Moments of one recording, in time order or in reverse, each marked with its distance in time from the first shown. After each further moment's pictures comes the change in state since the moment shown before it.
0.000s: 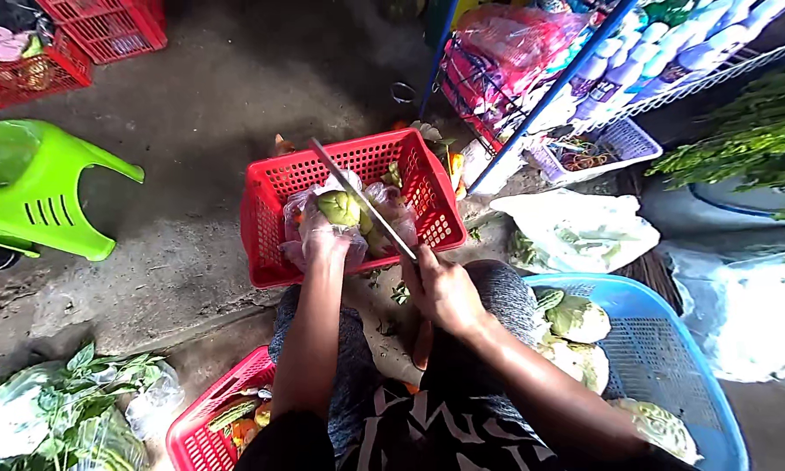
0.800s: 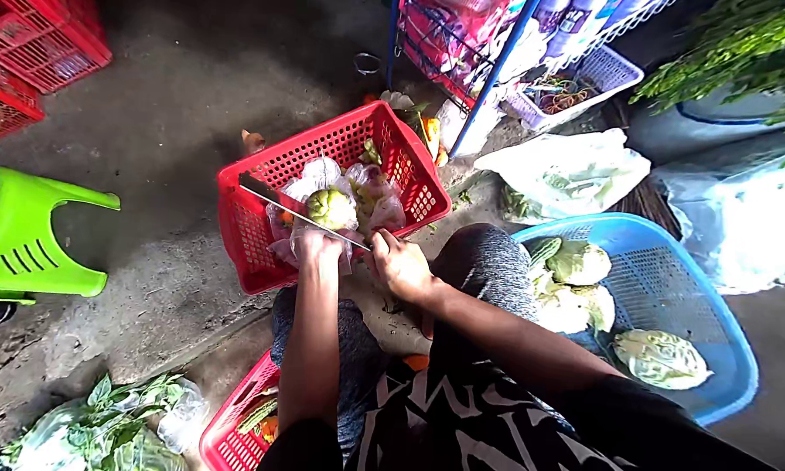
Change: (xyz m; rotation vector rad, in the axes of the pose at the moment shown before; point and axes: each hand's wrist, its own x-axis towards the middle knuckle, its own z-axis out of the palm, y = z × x) left_hand -0.017 -0.013 -0.004 -0.104 -0.026 -0.199; right_hand -0.011 0.007 0.065 -0.035 0.039 -0.043
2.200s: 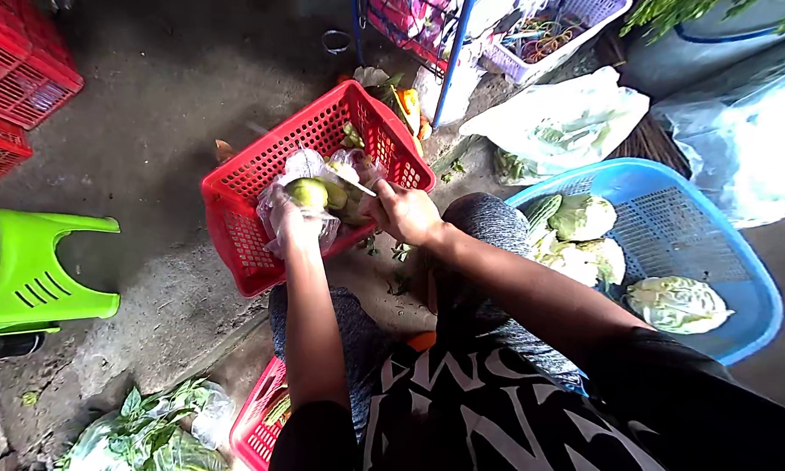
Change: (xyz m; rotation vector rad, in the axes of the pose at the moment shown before) left_hand 0.036 -0.006 0.006 0.411 0.114 0.168; right_hand 0.023 0.059 -0.018 0.109 -0.114 0.168
